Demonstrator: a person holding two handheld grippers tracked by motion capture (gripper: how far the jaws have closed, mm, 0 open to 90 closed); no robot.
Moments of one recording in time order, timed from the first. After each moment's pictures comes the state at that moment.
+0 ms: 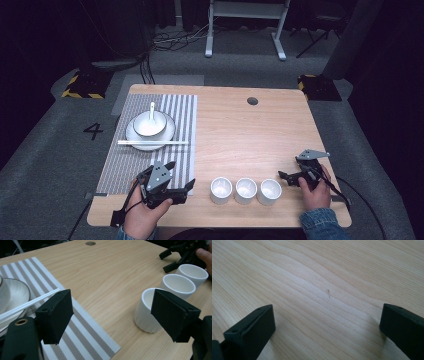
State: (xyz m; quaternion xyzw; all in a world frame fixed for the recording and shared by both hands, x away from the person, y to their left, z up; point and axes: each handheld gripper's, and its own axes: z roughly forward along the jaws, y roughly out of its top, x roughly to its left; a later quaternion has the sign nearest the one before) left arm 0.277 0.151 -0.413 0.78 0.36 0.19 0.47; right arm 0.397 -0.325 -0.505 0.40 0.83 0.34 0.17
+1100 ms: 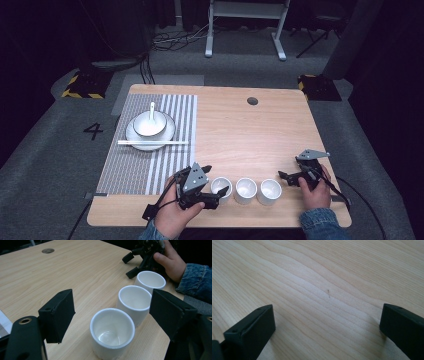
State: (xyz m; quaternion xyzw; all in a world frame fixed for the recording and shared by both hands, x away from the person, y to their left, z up) left arm 0.282 0.077 -0.415 0.81 0.29 0.13 0.49; right arm 0.397 -0.325 -0.506 0.40 0.83 0.34 0.17
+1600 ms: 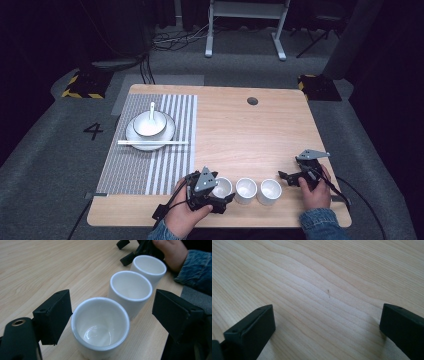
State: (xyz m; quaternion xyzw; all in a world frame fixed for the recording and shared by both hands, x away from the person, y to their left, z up) left arm 0.289 0.060 -0.443 0.83 0.30 0.10 0.47; right arm 0.397 -0.325 -0.506 0.40 0.83 0.35 0.17
